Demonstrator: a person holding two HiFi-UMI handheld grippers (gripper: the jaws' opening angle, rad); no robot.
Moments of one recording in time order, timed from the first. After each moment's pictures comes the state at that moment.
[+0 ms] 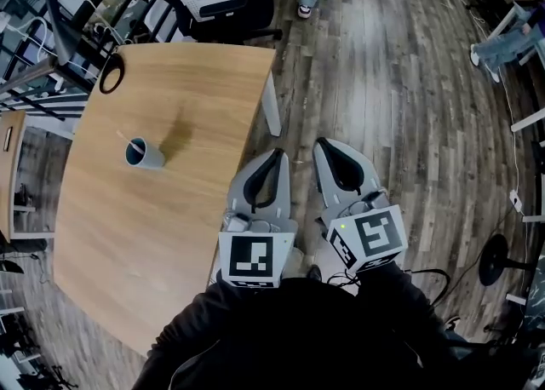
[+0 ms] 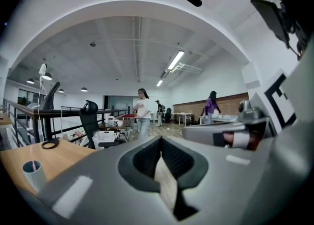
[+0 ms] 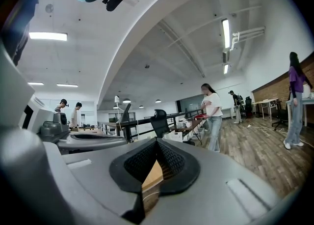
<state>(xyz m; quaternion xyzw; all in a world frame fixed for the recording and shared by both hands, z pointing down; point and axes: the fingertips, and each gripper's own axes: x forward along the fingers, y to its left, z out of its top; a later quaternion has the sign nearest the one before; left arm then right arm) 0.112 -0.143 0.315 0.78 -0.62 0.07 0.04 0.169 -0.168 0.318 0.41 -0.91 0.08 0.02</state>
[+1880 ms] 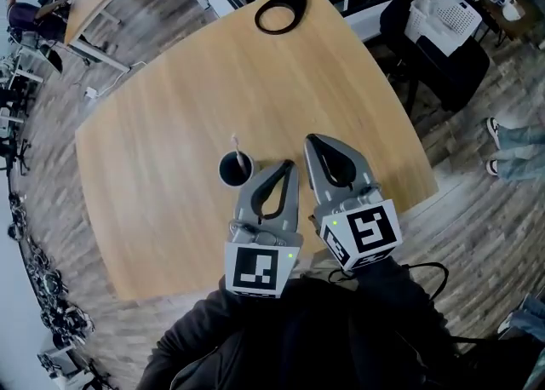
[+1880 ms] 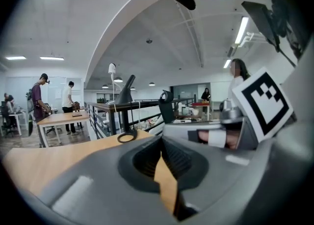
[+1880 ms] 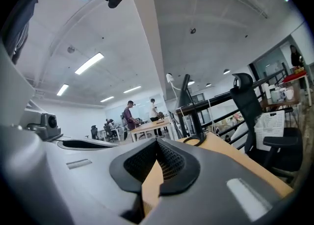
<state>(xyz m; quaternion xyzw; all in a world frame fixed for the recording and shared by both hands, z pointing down) -0.235 -0.254 0.342 0.45 -0.88 0.09 0.12 -0.253 -0.298 0.347 -0.05 -0.99 0.13 0.07</state>
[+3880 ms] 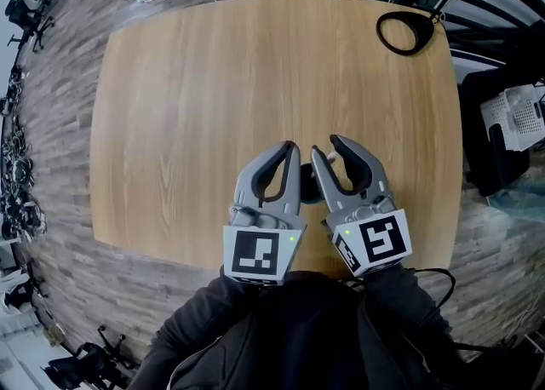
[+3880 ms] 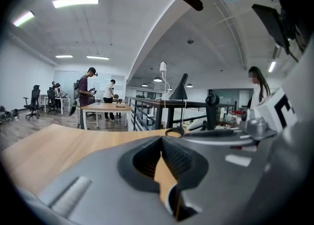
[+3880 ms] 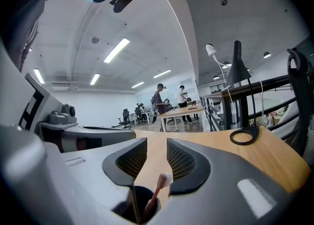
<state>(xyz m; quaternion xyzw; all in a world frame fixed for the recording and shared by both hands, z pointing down) -0.377 -0.102 0.369 0.24 -0.96 0.01 0.15 -0.376 -0.151 0.383 -0.25 -0.96 0.07 0.13</state>
